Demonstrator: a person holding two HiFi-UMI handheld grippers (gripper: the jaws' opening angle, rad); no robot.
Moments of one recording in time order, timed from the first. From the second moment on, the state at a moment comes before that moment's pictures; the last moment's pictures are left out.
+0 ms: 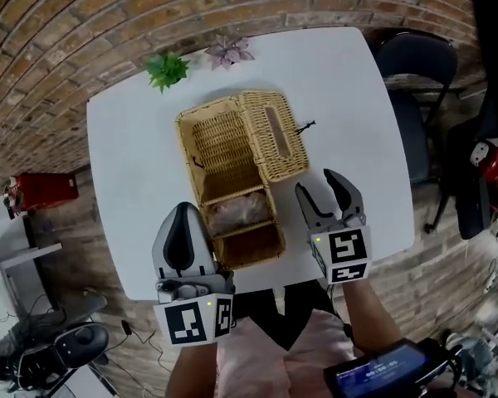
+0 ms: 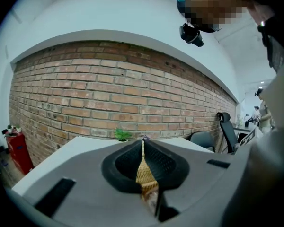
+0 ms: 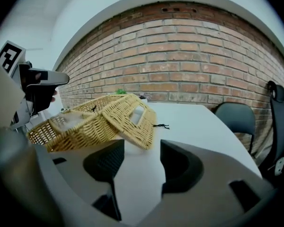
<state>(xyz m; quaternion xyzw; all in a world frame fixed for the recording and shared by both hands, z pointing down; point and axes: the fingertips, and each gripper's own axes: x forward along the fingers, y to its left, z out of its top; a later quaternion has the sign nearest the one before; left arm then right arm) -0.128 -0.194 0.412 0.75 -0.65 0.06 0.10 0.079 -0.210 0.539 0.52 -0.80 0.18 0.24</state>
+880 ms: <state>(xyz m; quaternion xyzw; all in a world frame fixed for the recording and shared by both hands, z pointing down) -0.150 -0.207 0.426 0.74 -0.66 0.06 0.12 0.088 -0.232 0.571 0.56 -0.75 0.19 0.29</state>
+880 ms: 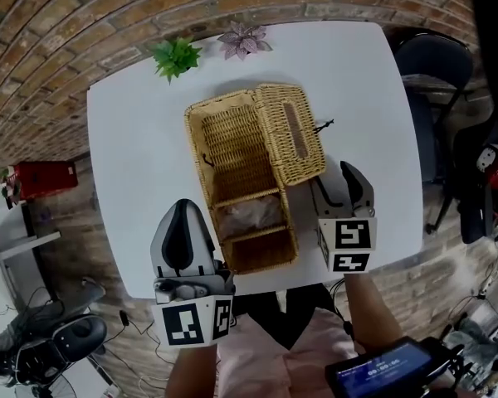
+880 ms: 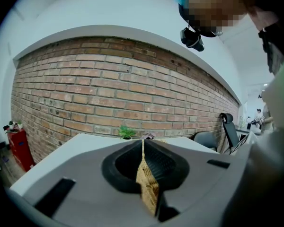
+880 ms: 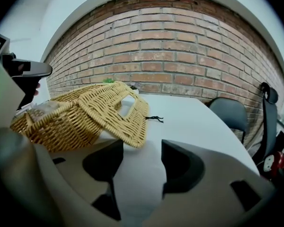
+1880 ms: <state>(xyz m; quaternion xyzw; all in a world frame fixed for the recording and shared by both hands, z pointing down) -0.143 -0.195 0.394 0.75 -0.66 0.04 0.09 0.090 -0.228 0.509 0.55 -0.79 0.21 0.17</state>
